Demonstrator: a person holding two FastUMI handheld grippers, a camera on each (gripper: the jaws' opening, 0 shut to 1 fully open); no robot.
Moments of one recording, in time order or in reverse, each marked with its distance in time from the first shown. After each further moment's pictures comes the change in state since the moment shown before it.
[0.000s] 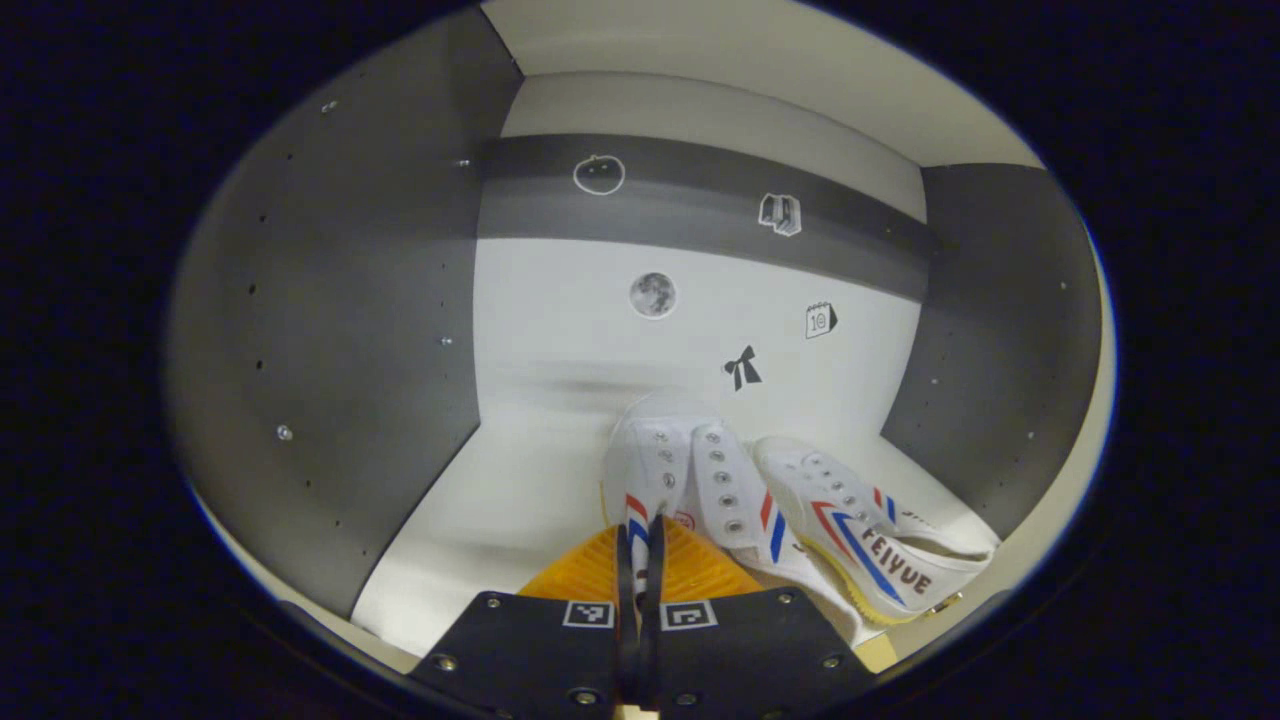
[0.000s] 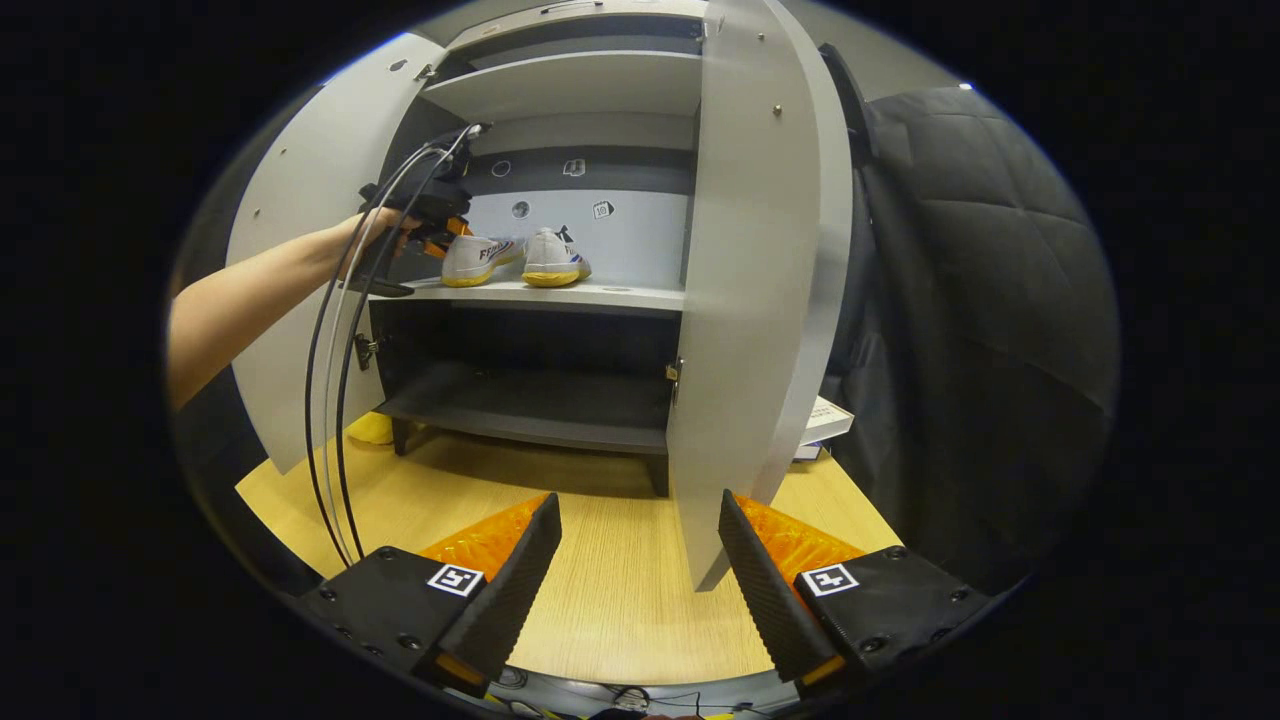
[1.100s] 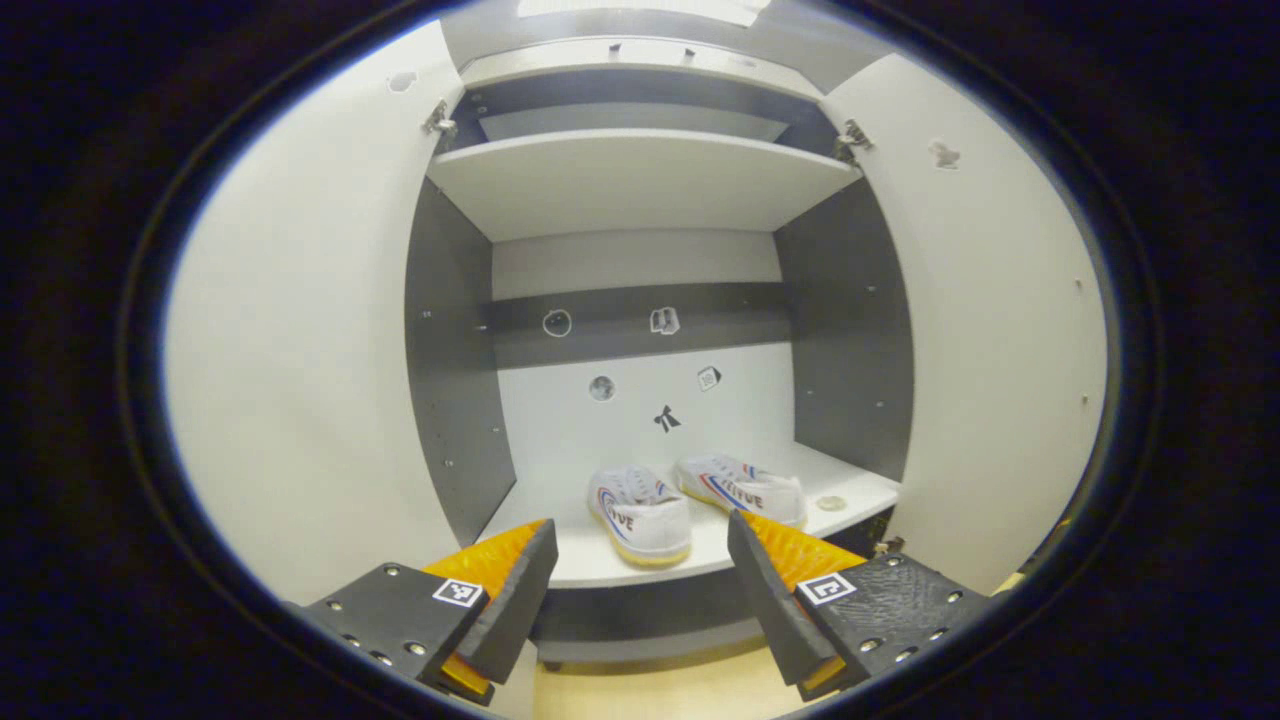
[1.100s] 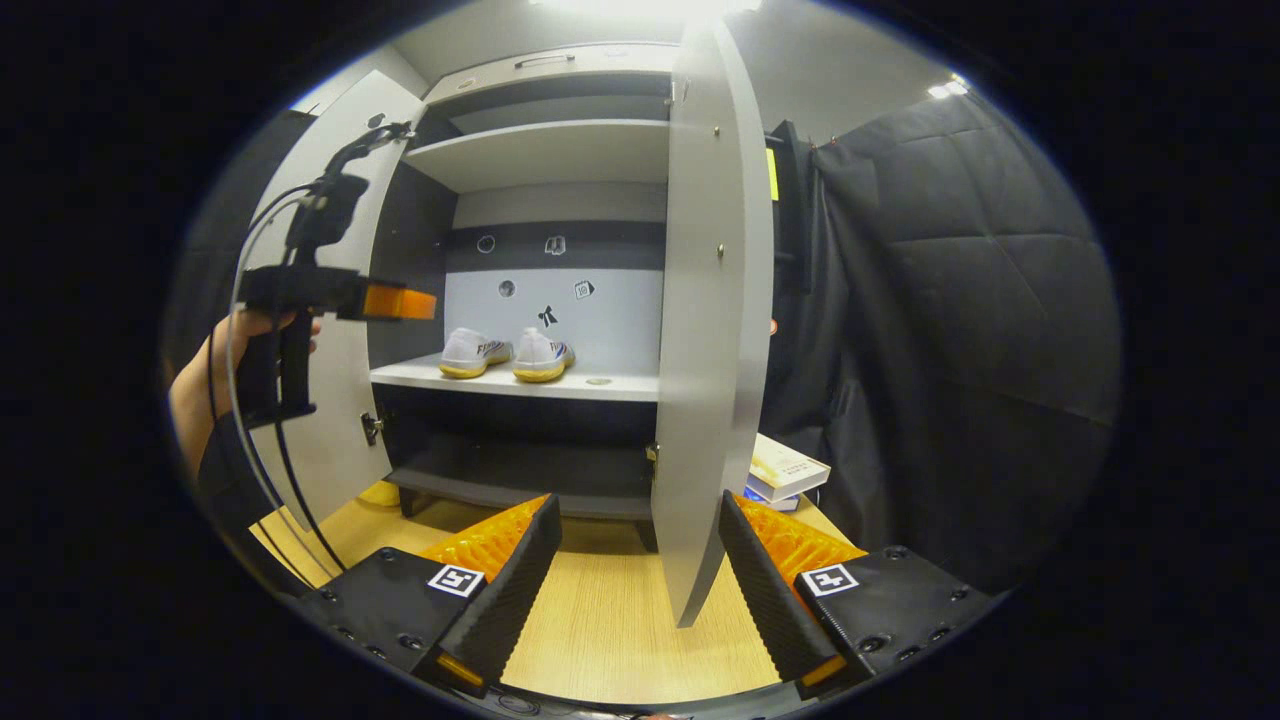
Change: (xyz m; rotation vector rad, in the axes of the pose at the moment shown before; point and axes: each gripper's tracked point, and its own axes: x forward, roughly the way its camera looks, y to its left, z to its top) left arm -0.126 -0.021 0.013 0.206 -0.296 -0.072; right arm -0.047 -0.019 0.075 0.057 -0.200 -0.035
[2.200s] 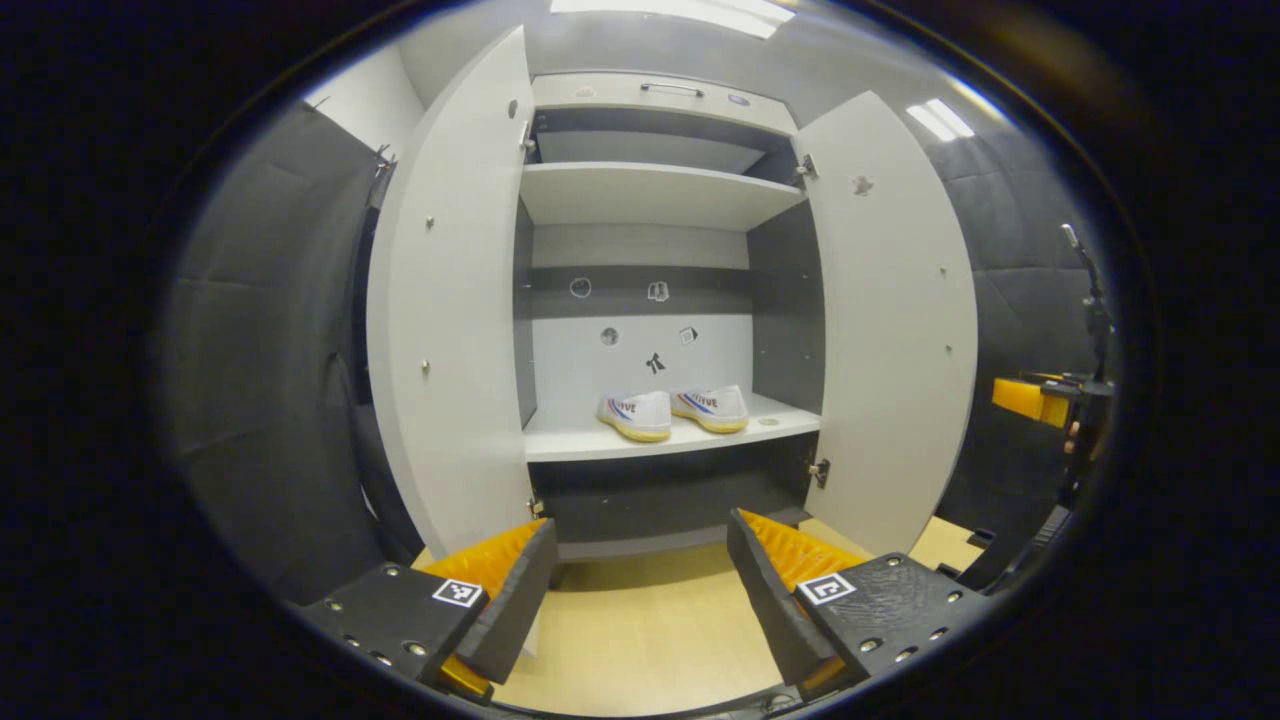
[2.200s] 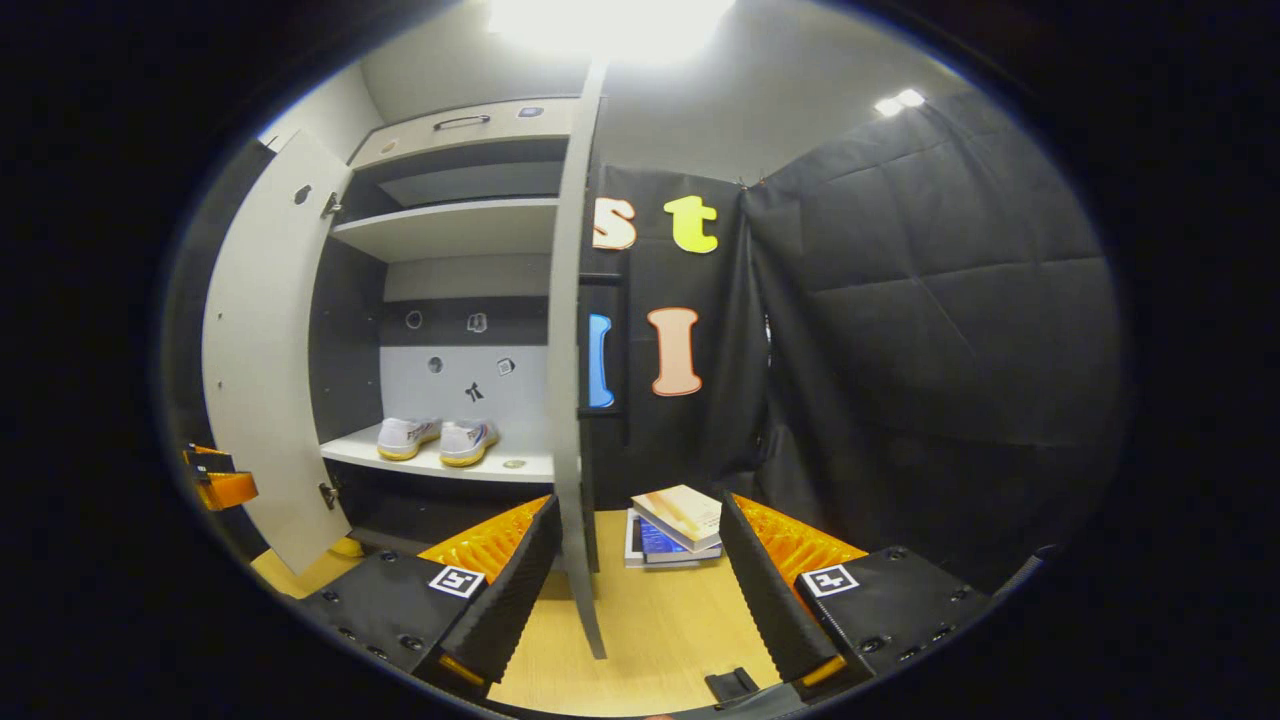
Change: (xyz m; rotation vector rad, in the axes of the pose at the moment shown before) left arm -0.126 0.011 -0.054 -0.068 0.064 -0.023; right arm -0.039 -0.110 0.085 0.052 -0.109 -0.206
